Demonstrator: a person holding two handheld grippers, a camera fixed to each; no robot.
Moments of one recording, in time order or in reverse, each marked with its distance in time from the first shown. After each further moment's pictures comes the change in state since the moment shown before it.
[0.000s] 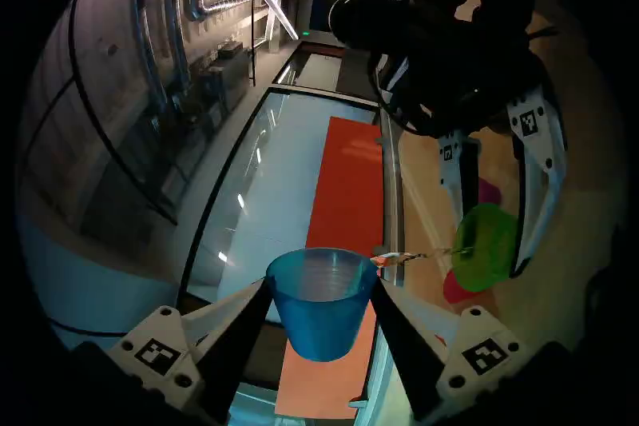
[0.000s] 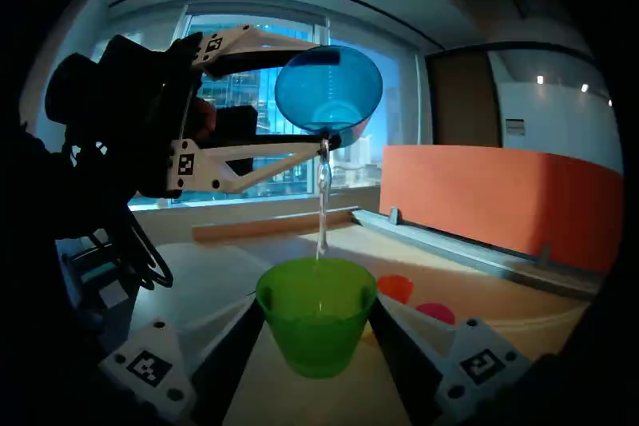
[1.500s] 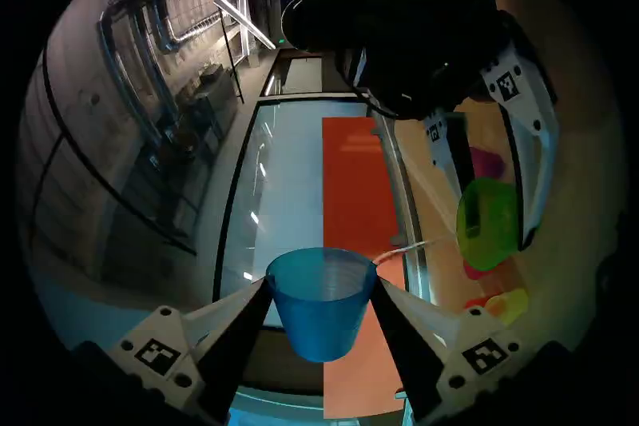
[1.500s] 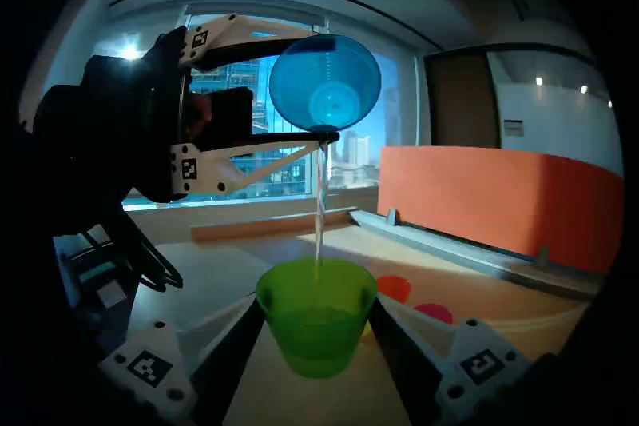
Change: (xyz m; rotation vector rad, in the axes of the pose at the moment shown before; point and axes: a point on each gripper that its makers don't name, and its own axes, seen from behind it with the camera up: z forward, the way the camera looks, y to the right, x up) left arm 0.012 -0.003 -0.004 0.036 0.009 0.212; right arm 0.002 -0.001 -0.002 -0.008 0.003 -0.002
